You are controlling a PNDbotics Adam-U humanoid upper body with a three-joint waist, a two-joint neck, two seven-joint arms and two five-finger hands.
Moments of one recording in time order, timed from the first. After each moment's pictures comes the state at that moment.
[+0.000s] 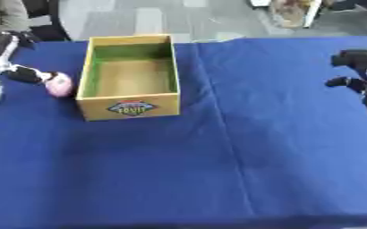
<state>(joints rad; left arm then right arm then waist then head) -0.83 0.63 -0.01 -0.72 -0.73 -0.11 0.00 -0.34 -0.43 0.07 -1.67 -0.30 -0.09 0.16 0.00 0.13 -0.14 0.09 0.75</state>
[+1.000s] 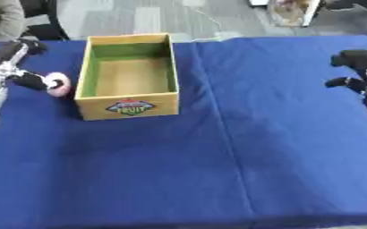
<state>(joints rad) -0.82 0.61 -0.01 -0.70 -0.77 -0.12 -0.14 -0.34 -0.43 0.08 -1.67 -0.30 -0.08 0.16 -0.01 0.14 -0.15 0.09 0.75</state>
